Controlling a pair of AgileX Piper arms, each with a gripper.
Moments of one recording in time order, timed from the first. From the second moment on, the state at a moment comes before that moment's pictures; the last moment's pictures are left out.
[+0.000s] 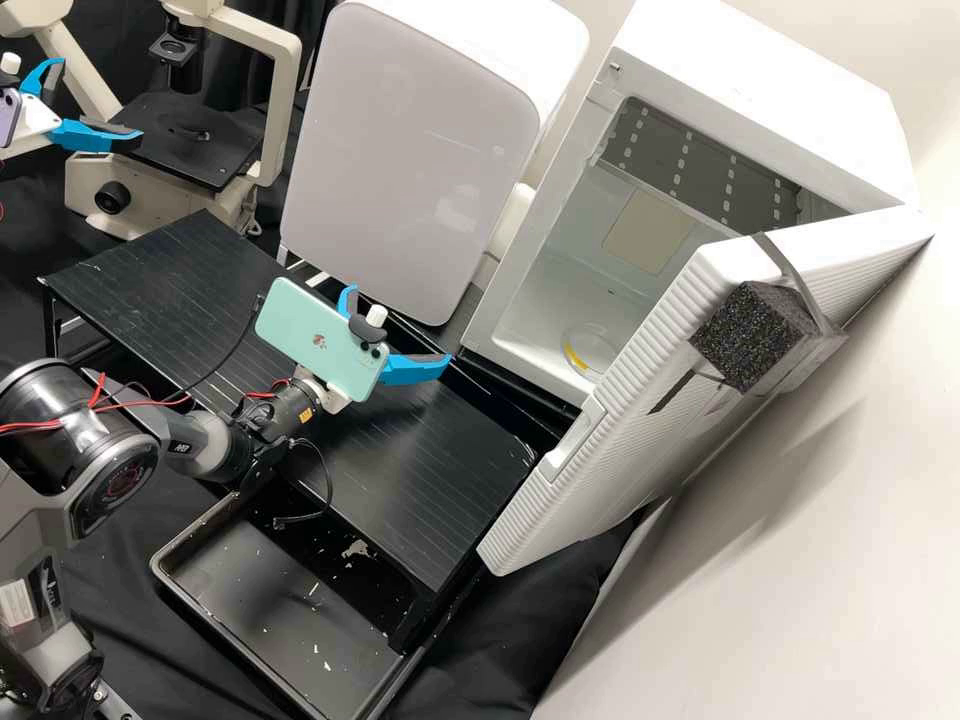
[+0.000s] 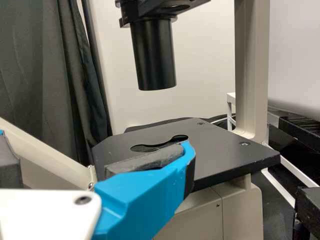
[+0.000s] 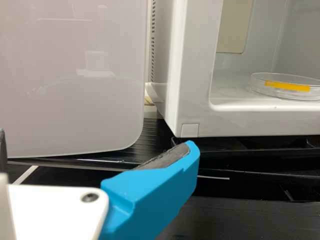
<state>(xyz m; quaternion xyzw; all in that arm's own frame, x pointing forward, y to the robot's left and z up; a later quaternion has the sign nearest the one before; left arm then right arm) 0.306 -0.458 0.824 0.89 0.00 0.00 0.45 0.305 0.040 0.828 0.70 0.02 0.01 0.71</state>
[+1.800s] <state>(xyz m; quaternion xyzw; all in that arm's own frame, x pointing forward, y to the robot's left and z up) 0.306 -0.458 0.824 0.89 0.00 0.00 0.45 0.356 -0.056 0.954 0.71 -0.11 0.10 0.69</state>
